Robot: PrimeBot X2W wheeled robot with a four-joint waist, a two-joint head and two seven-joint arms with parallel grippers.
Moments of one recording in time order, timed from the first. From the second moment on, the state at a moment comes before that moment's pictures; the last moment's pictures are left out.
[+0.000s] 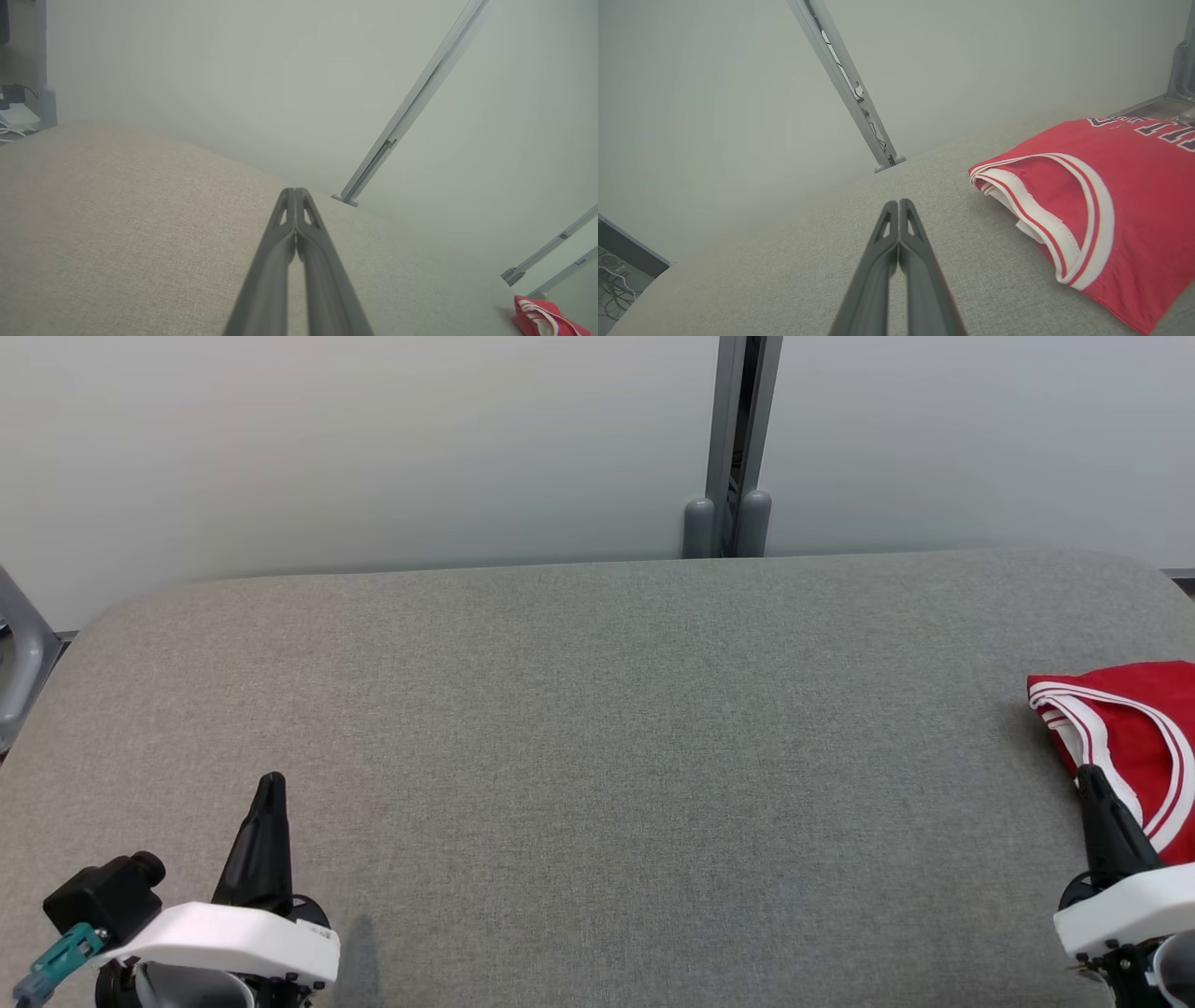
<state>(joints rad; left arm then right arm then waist) 0.01 0.25 -0.18 0.01 -0.79 0.17 -0.12 -0.05 -0.03 -0.23 0.10 0.47 0.13 0.13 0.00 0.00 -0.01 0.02</state>
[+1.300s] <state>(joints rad) -0.13 0.15 -0.16 0.05 -1.21 0.19 -0.12 -0.27 -0.04 -0.42 0.33 0.87 0.13 0.29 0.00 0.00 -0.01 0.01</state>
